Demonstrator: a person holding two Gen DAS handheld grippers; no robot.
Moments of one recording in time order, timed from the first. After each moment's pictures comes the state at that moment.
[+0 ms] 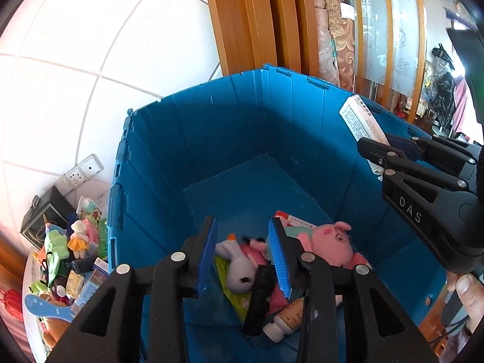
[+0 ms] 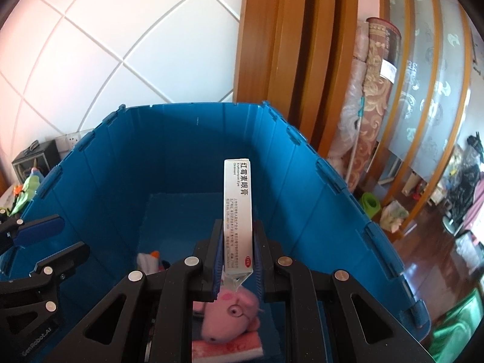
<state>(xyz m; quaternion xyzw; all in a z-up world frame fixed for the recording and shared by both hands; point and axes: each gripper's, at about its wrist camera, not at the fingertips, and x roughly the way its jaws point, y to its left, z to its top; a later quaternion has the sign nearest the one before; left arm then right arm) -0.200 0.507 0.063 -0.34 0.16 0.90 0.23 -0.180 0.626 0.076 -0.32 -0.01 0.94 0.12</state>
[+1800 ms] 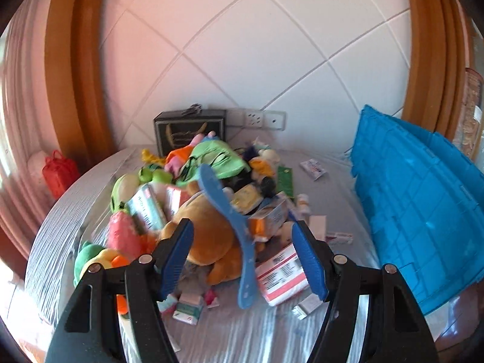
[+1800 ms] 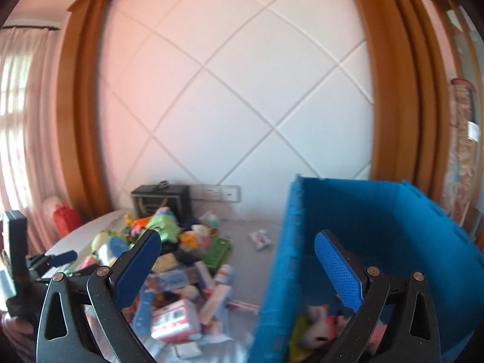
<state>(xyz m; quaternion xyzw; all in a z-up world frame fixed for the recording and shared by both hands) -0.145 0.100 0.011 -0.30 -0.04 0.95 -0.05 -0.143 0.381 0.114 -0.16 -0.01 0.98 -0.13</state>
